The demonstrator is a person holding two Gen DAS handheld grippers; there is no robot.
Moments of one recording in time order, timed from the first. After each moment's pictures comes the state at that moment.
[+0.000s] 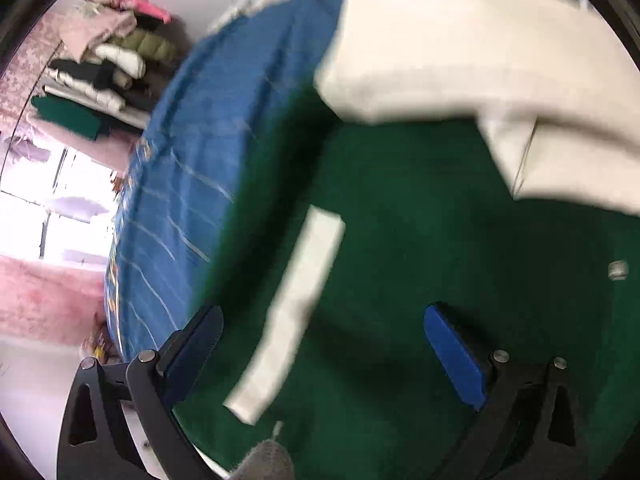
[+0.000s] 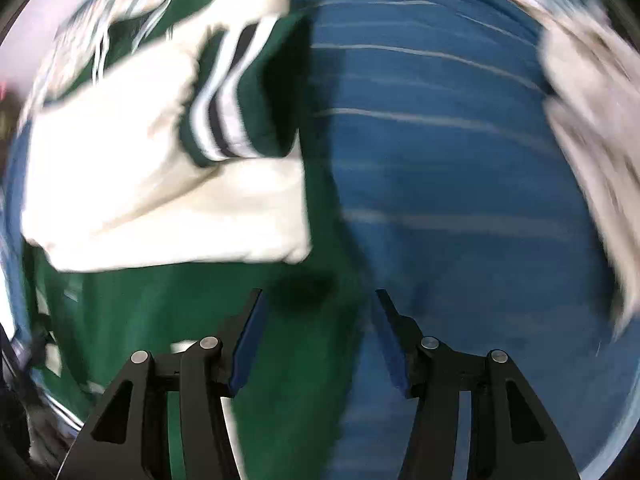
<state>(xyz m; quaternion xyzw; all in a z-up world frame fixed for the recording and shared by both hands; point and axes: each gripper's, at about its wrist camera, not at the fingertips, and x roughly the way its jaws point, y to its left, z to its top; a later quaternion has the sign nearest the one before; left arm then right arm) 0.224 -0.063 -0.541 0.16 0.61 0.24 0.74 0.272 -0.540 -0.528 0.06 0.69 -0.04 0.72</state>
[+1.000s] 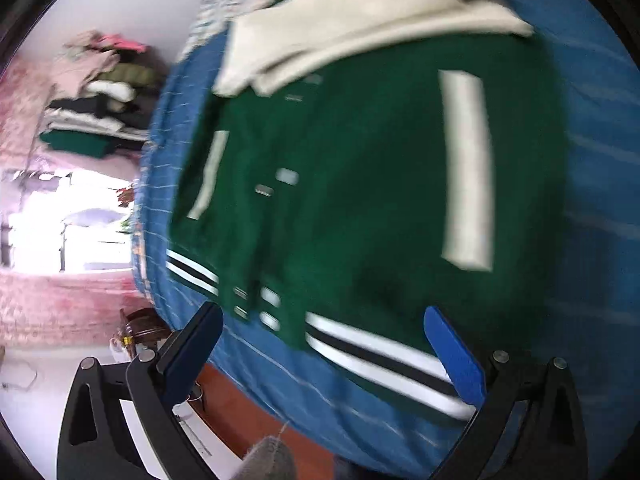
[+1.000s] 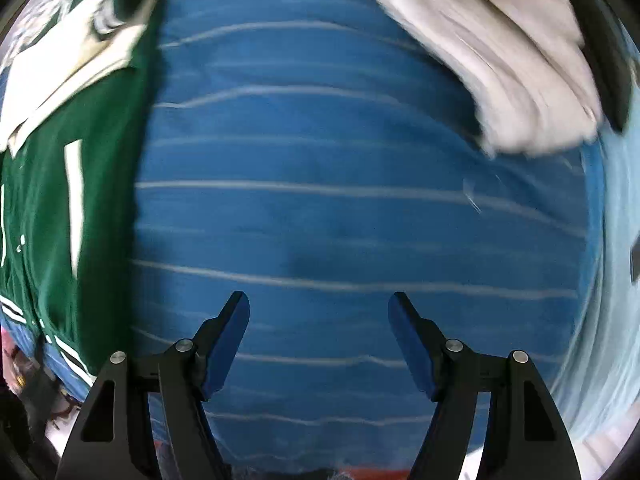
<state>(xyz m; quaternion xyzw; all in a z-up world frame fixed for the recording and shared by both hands) 0.014 -0.338 -0.454 0.24 0.64 0.17 0.71 0.103 -0.721 -0.483 0.08 0.76 -0.09 0.64</state>
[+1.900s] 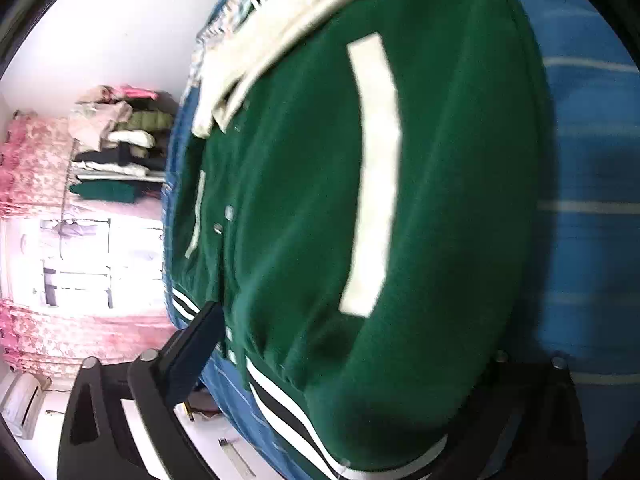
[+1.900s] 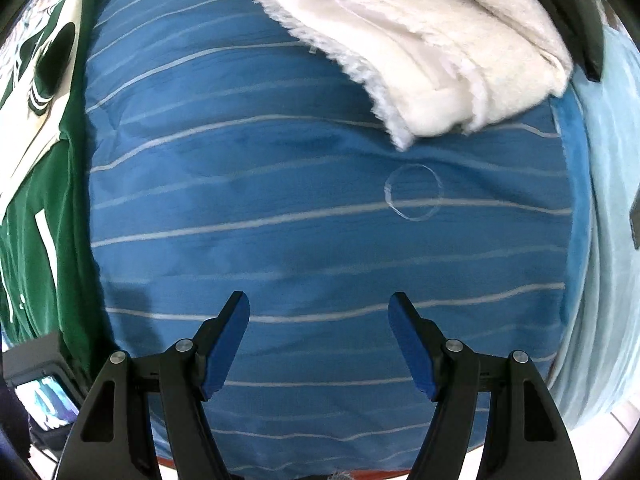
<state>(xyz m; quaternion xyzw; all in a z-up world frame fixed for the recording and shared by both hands) 0.035 -0.387 -0.533 0.35 0.58 0.22 0.70 0.146 -0.805 -0.501 0.13 0.75 -0.12 0.64</state>
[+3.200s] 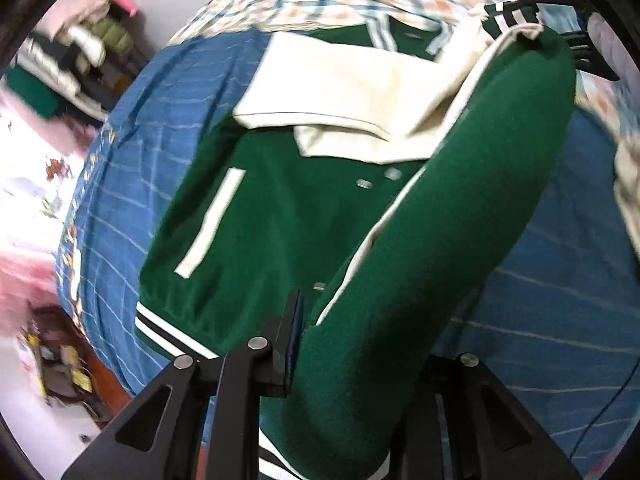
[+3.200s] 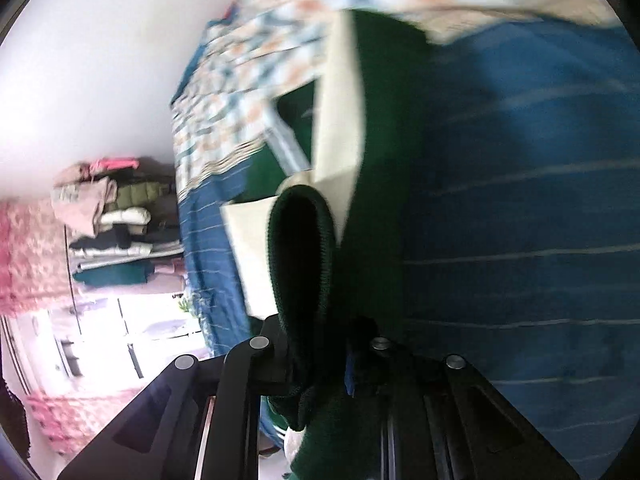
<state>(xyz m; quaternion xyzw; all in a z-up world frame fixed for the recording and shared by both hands) 0.092 -0.158 -0.376 0.02 0.60 0.10 0.79 0.435 -0.593 -0.387 0.39 0.61 0.15 0.67</state>
